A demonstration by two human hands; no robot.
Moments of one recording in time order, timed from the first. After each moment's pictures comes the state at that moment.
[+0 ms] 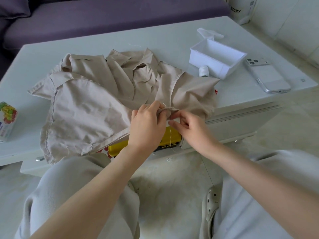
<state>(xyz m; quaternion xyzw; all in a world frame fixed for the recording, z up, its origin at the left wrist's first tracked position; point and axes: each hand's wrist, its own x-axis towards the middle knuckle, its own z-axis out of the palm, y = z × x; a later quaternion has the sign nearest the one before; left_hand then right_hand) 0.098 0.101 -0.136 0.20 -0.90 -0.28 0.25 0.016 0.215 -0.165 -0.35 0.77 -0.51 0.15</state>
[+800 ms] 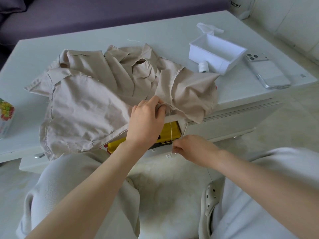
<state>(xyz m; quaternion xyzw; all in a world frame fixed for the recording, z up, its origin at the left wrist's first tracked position) 0.097 0.093 -0.140 0.18 -0.90 -0.30 0.26 0.023 0.236 -0.192 -0.51 0.82 -0.06 0.24</state>
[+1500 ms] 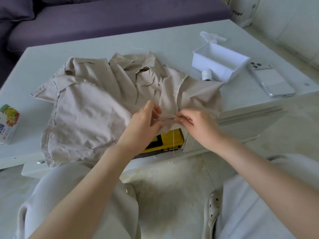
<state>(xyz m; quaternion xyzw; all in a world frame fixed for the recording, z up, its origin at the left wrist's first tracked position) 0.105 0.070 -0.129 0.17 -0.91 -0.37 0.12 -0.012 0.213 -0.156 -0.49 0.79 -0.36 0.01</state>
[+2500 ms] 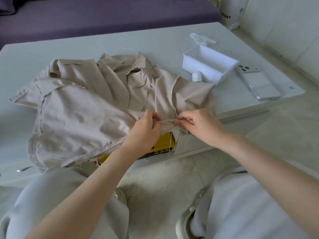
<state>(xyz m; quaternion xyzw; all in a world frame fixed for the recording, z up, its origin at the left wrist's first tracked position) 0.081 0.086 -0.141 0.24 -0.87 -0.42 0.04 -0.037 0.229 -0.147 -0.46 0.83 -0.30 0.08</state>
